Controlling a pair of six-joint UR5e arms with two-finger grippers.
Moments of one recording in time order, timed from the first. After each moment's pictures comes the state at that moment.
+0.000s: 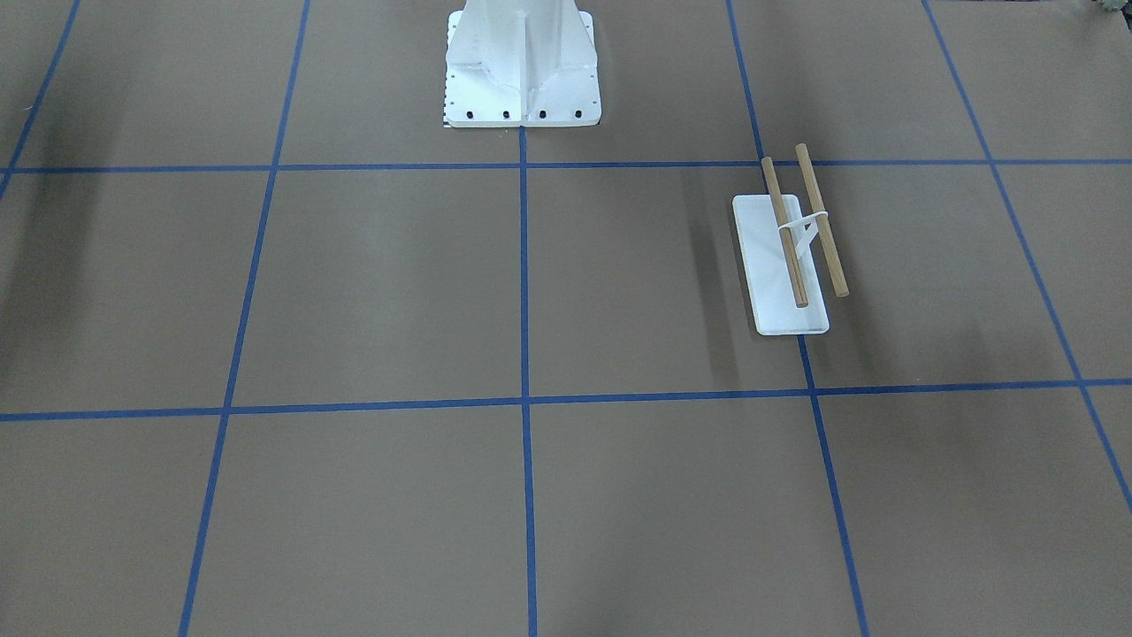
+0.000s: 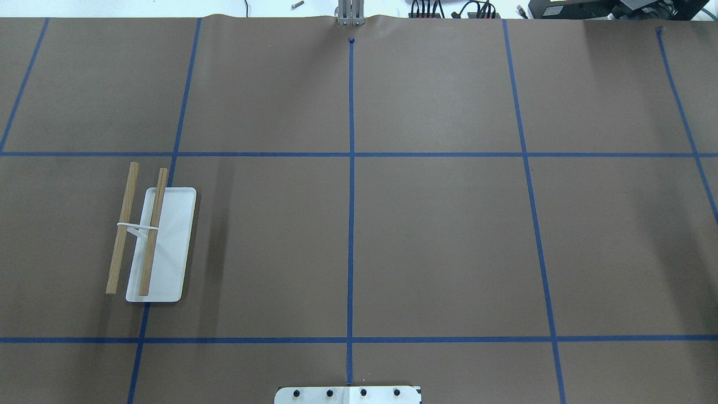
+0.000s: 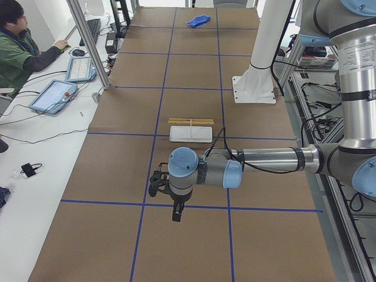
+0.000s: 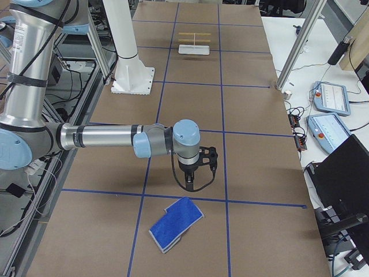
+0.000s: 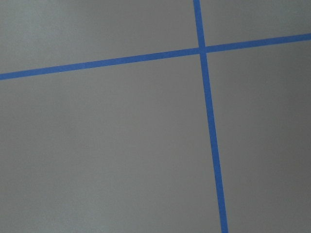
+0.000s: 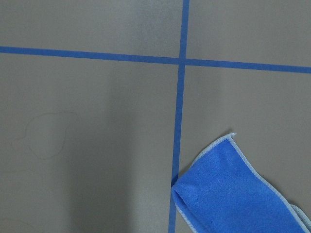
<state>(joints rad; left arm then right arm) -1.59 -1.37 -1.72 -1.71 -2.32 0.08 1.49 -1.81 1.85 -1.44 2.31 0.12</state>
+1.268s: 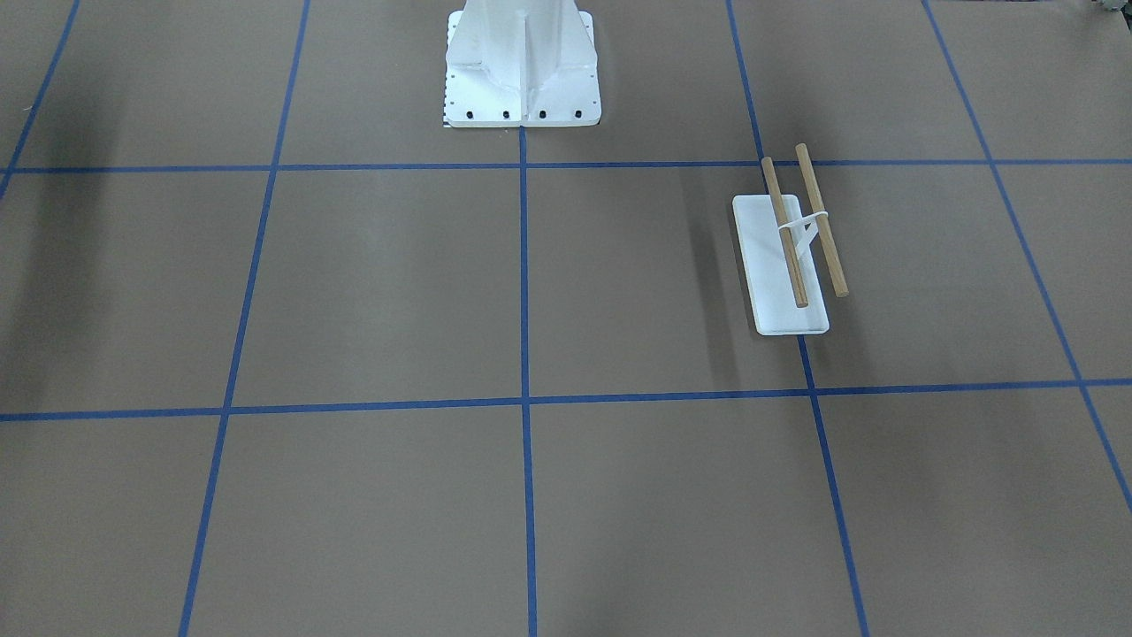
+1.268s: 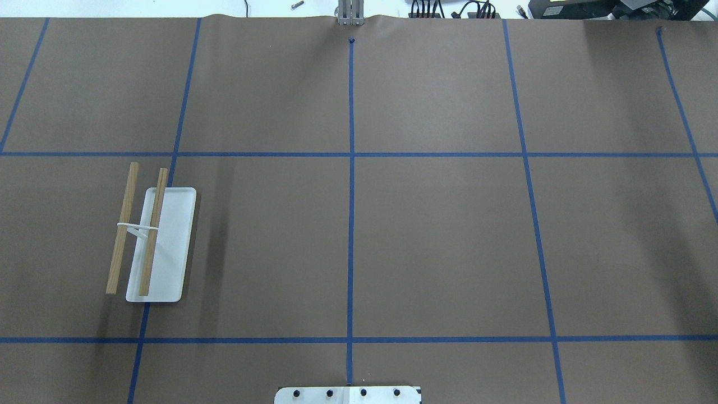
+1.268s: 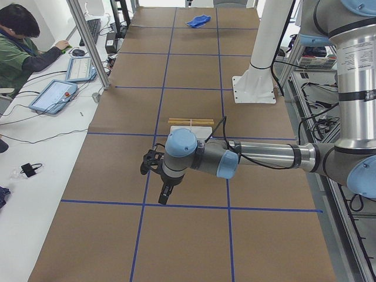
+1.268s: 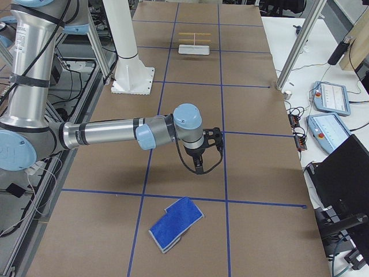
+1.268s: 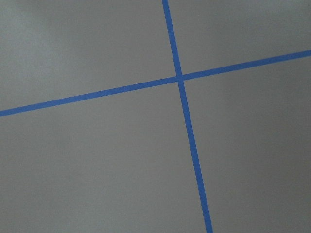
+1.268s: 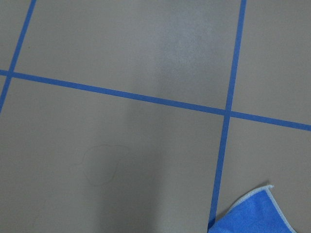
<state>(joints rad) -1.59 -1.43 -1.76 -1.84 -2.32 0.07 1.48 -1.79 1.91 -1.33 2.36 0.13</state>
